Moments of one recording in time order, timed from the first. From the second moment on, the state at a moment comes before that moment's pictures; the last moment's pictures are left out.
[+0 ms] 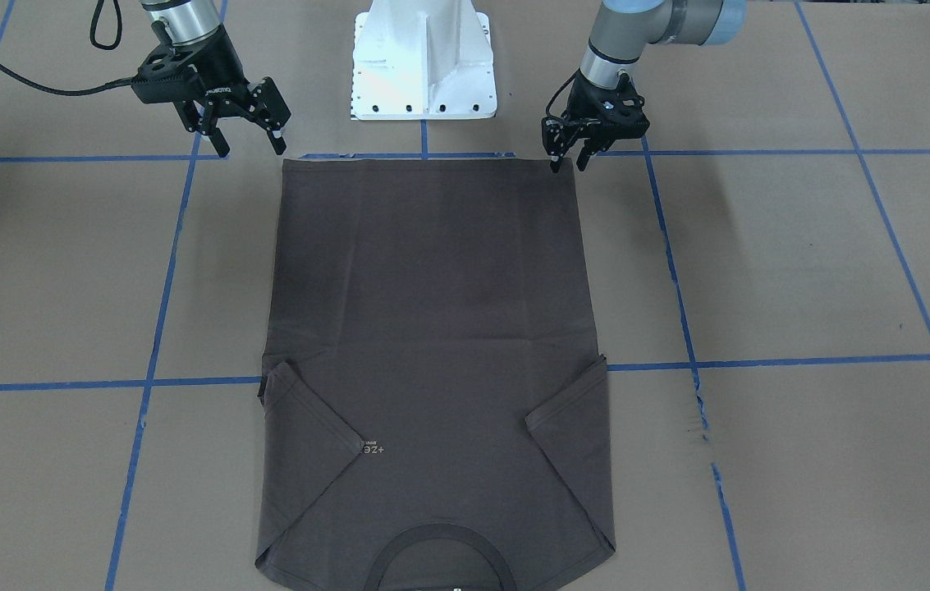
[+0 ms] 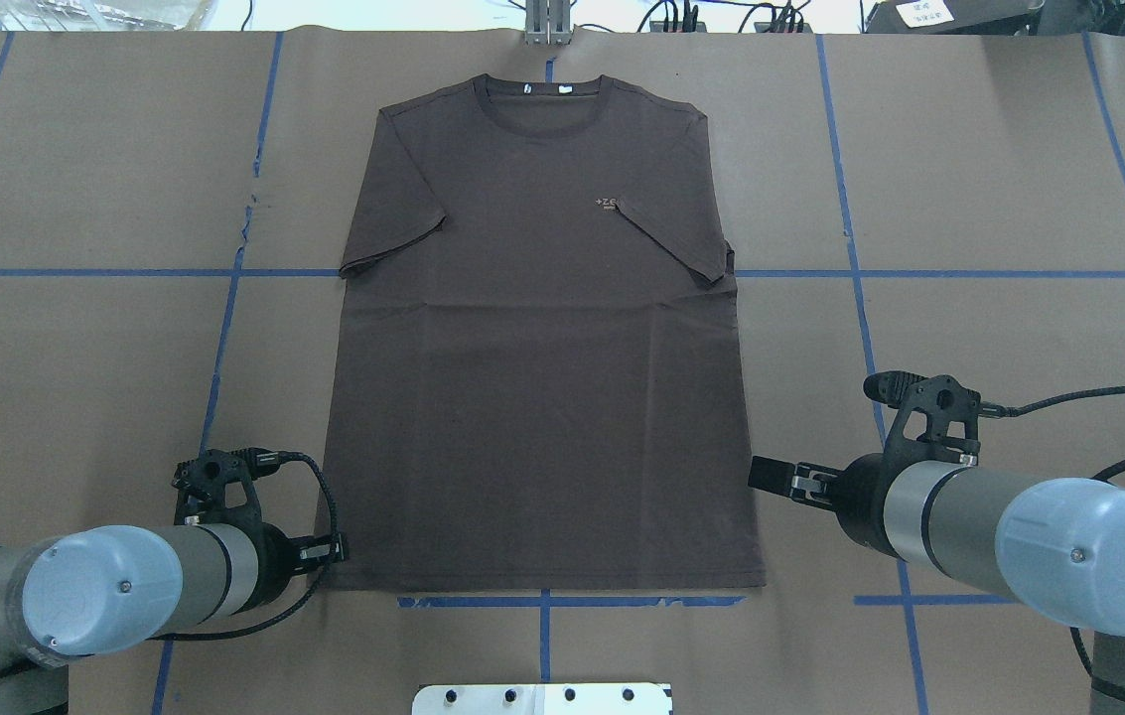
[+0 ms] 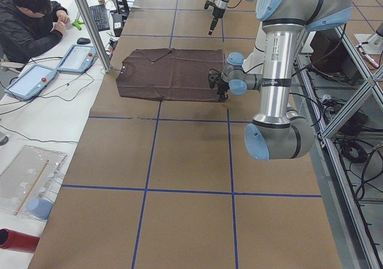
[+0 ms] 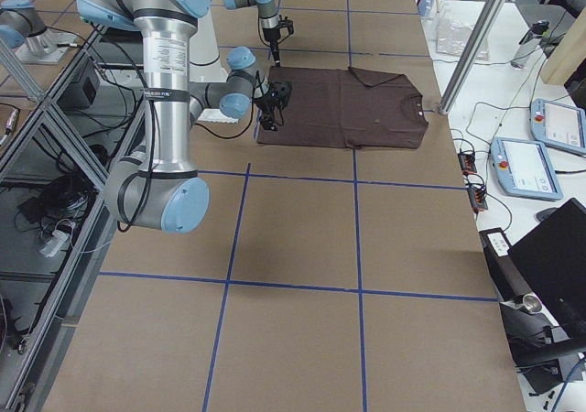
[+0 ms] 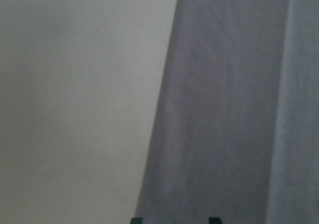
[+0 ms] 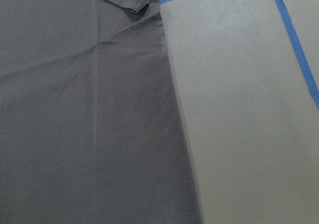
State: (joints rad) left arm -0.21 -1.65 -2.04 -1.95 -1.56 -1.62; right arm 0.29 -1.59 2.25 -1.24 1.49 1.59
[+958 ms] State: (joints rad) left arm -0.19 -1.65 -2.03 -1.95 -1.56 -1.62; right arm 0.29 -1.59 2.25 -1.24 1.49 1.59
